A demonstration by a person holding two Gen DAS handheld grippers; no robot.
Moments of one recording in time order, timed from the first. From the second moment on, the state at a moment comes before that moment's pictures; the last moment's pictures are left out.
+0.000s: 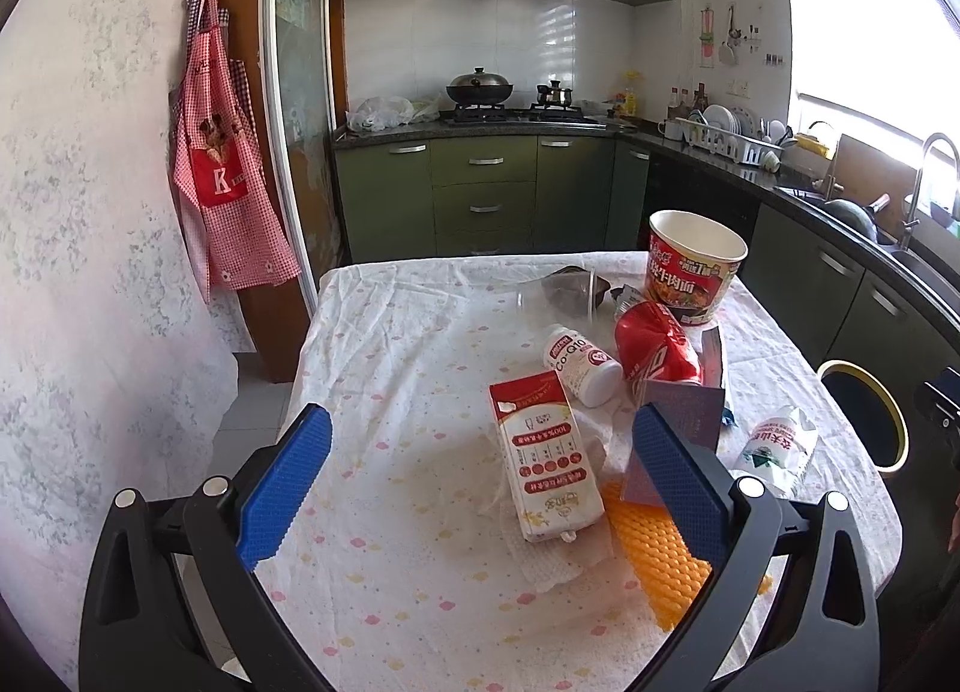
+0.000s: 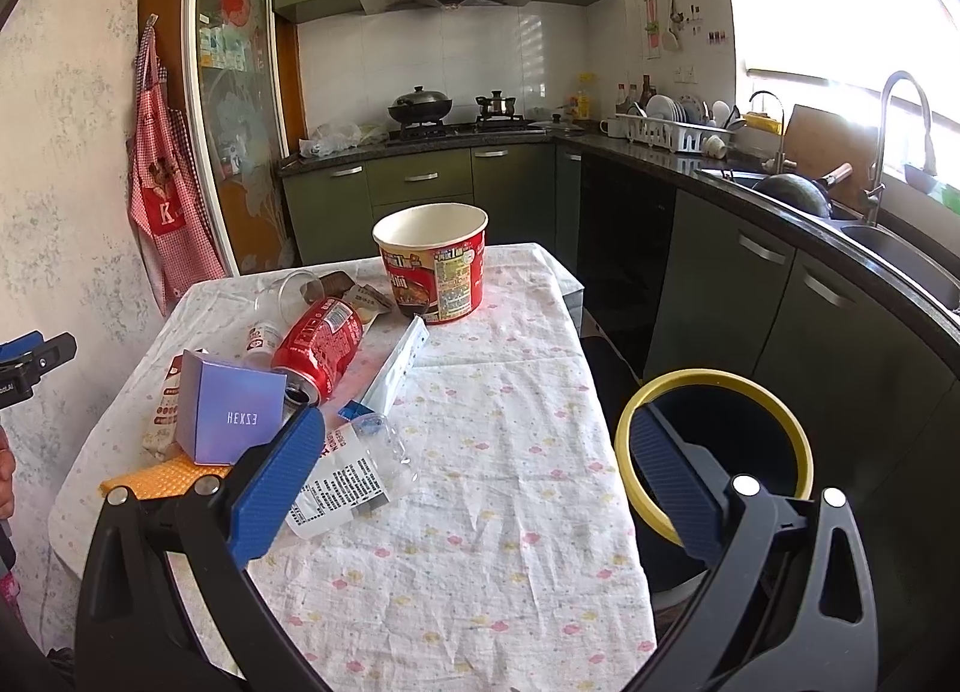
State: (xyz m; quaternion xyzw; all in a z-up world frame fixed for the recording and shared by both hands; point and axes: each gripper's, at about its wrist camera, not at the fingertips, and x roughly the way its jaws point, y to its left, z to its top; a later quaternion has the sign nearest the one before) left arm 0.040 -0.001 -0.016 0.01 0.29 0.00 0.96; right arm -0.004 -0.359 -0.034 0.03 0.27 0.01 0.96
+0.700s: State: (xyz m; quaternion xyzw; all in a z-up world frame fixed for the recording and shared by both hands) left arm 0.222 0.028 -0.037 -0.02 0.28 0.03 0.96; right arm 0.273 -0.366 0.008 0.03 0.42 0.04 0.91
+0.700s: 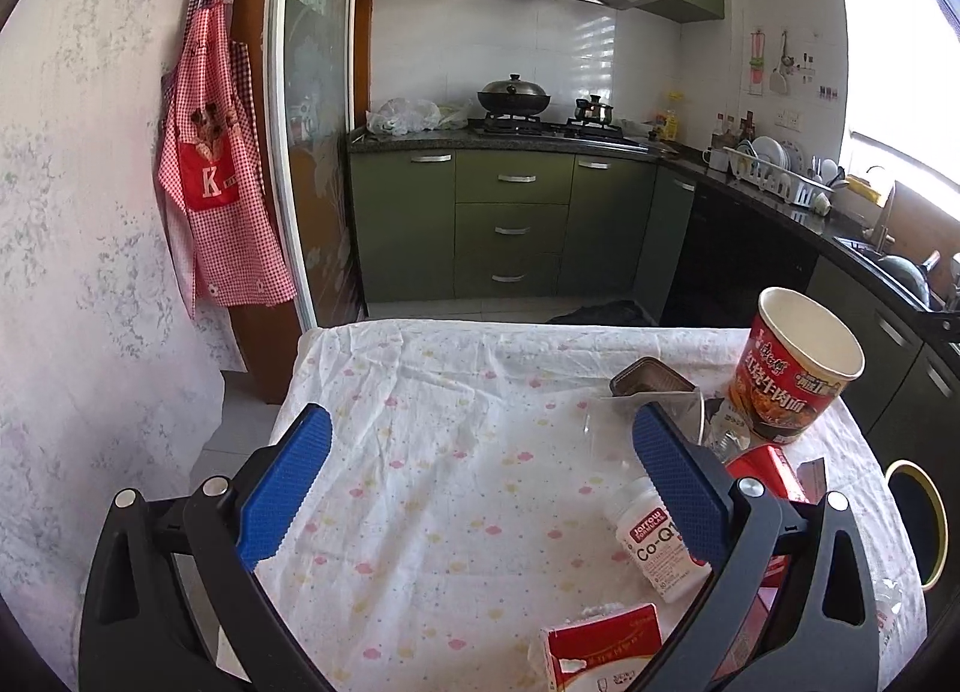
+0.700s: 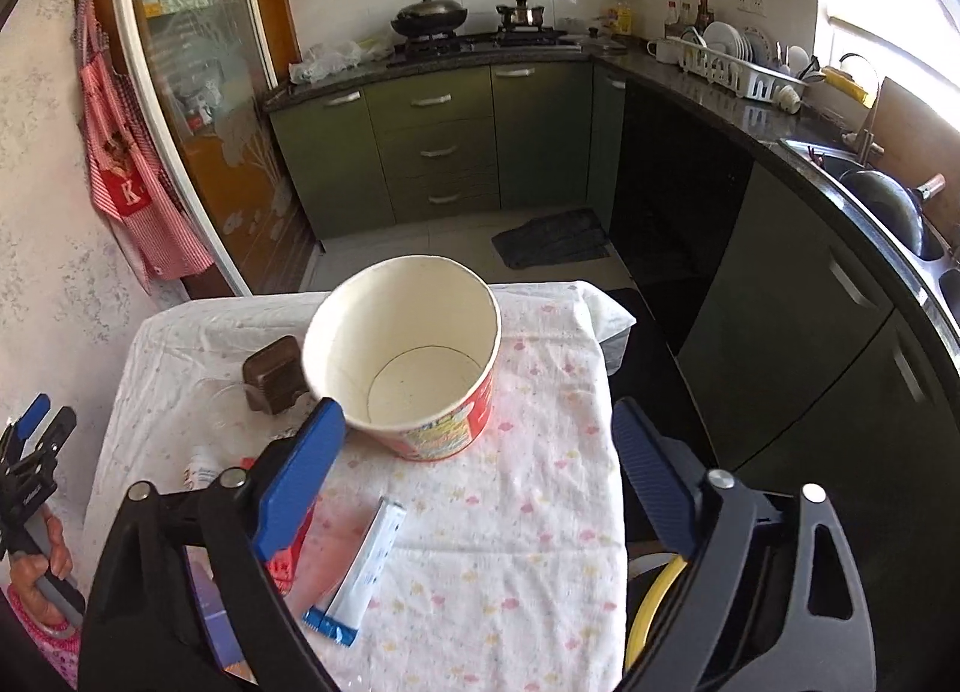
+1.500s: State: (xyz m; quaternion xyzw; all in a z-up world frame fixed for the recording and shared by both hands) left arm 0.228 0.026 -0.071 -0.02 0.31 0.01 0.95; right arm 0.350 -0.391 -0.013 0.06 0.51 0.02 0.86
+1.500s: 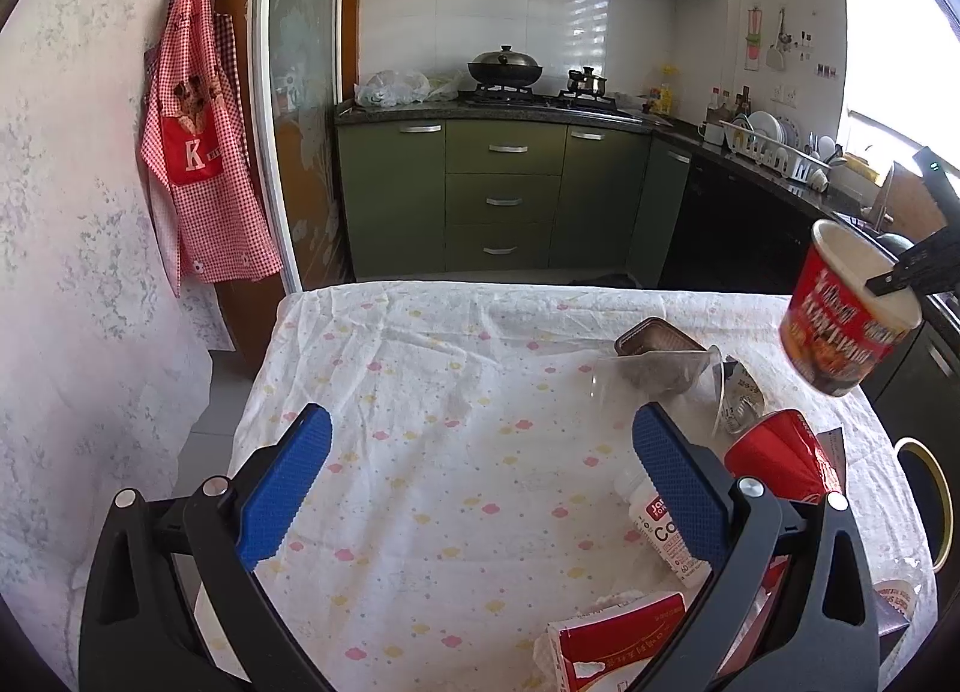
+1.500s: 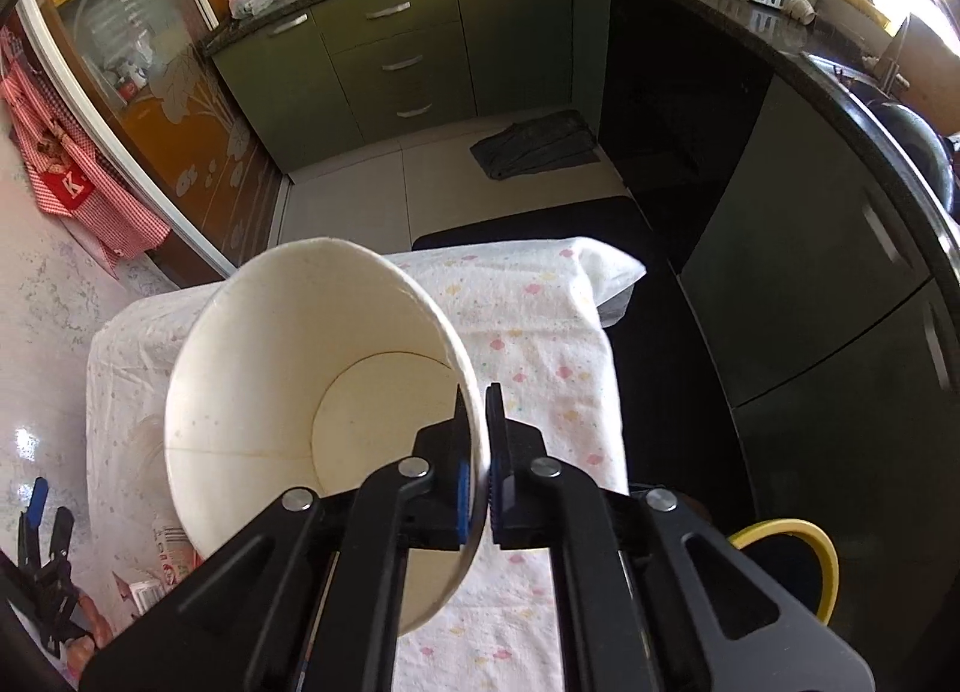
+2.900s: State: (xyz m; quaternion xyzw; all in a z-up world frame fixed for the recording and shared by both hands) left arm 0.091 -0.088 -0.032 0.08 0.35 -0.18 0.92; right arm 0.091 -0.560 -0.110 0.23 0.47 -0.05 0.85
